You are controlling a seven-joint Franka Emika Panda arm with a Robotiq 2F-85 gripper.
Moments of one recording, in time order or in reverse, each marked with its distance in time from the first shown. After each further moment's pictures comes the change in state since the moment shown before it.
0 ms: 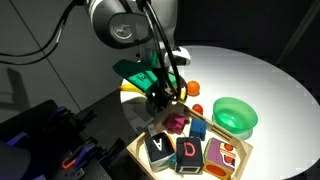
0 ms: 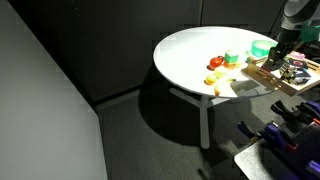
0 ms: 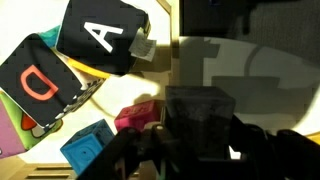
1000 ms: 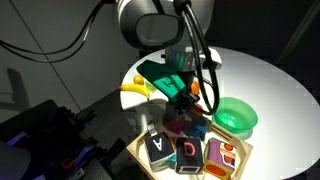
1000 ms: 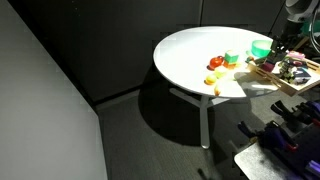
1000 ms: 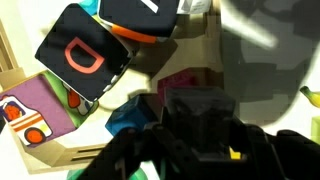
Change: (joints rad) arm -0.073 0.096 -0.017 0.161 0.108 -0.021 -0.060
